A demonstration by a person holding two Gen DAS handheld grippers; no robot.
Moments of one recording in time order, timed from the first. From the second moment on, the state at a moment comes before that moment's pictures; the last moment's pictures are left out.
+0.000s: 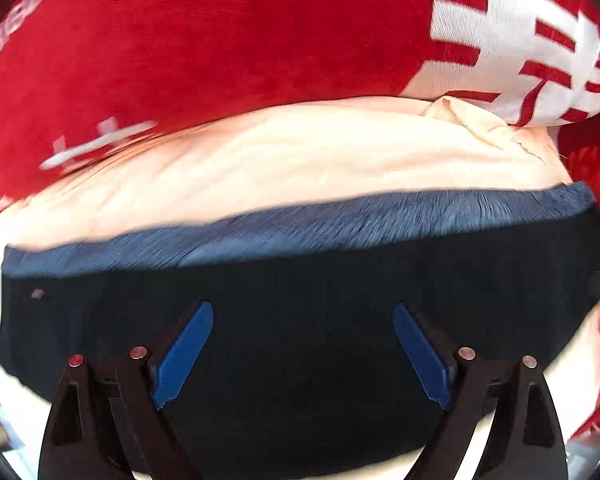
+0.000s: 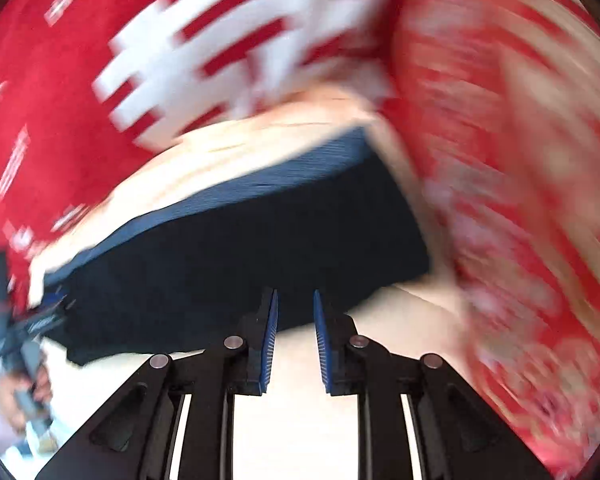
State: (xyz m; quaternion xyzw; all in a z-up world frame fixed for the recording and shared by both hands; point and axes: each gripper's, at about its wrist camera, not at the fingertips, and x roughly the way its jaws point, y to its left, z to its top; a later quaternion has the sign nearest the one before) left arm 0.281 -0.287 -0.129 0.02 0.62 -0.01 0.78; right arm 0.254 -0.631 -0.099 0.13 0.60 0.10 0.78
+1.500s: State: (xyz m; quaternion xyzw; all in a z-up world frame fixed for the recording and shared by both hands) left arm 0.180 0.124 -0.162 -0.03 0.61 0.11 0.78; right arm 0.166 -0.298 -0.200 0.39 0.65 0.25 0.60
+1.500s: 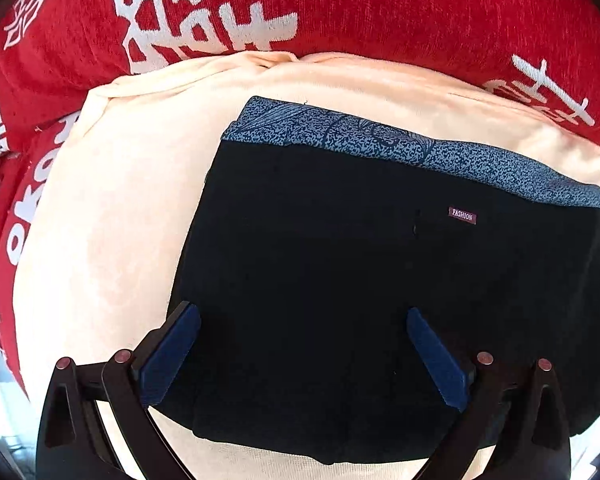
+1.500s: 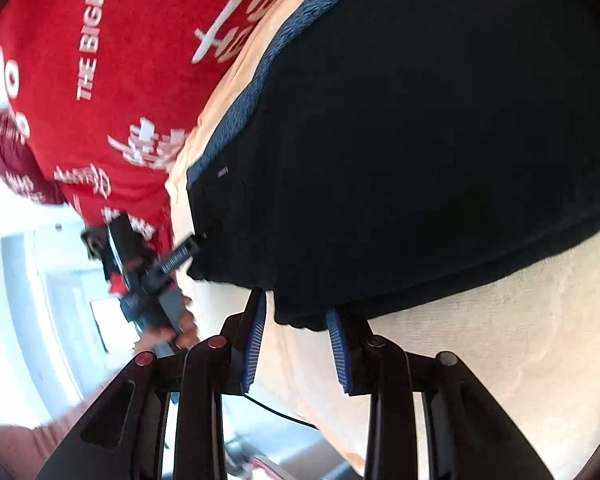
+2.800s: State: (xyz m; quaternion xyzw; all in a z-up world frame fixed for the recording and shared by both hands) left arm 0.130 -0.041 -0.160 -0.05 0.63 0.04 0.77; right arm 0.214 -0.304 -0.145 -0.05 0.71 0.16 0.69
